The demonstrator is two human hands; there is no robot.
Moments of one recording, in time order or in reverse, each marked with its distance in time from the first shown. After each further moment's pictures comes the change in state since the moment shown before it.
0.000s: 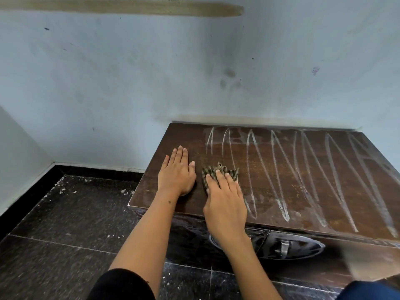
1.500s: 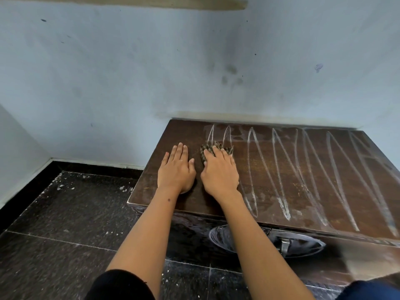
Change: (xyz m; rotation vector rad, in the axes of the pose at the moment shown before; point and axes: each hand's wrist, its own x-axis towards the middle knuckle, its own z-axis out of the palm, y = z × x) left_hand -0.001 0.000 -0.001 -0.023 0.027 0.005; right_hand 0.071 -0.008 -0.004 -0.015 -0.162 -0.012
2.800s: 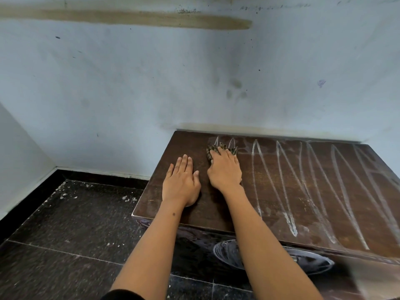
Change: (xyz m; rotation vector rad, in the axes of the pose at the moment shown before) left_hand 0.000 0.000 0.001 -0.018 0.035 0.002; right_hand 0.046 0.005 0.002 0.011 -0.006 0.027
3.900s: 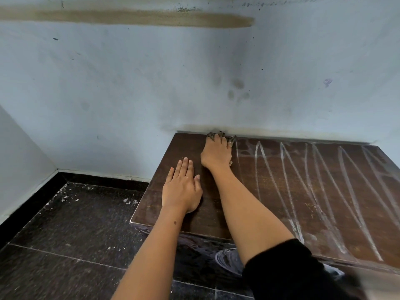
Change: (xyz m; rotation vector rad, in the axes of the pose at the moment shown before) left_hand 0.001 0.000 0.002 0.018 0.010 0.001; right_hand 0.073 -0.017 0.017 -0.121 0.005 0.050
